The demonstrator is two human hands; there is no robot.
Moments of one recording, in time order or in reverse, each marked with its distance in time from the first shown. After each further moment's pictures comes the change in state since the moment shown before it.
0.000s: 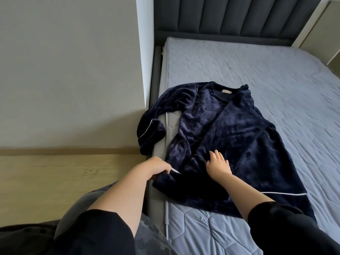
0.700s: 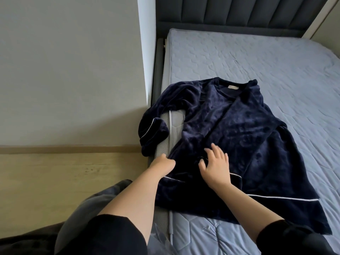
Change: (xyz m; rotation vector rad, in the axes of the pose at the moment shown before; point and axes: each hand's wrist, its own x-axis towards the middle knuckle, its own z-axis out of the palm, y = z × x) left_hand 0.044 0.002 0.006 0.179 0.162 -0.042; right_hand -0.009 -0.030 0.015 0.118 0.386 -0.181
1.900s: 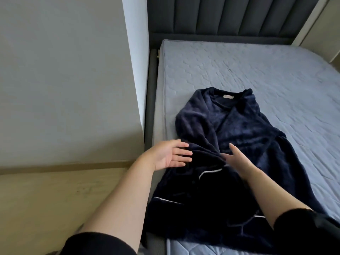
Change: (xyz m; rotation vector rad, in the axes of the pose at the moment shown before) left_hand -0.002 0.073 -0.062 -0.764 -0.554 0.218; right_hand 0.086 0.045 -0.058 1.507 -0.744 0.555
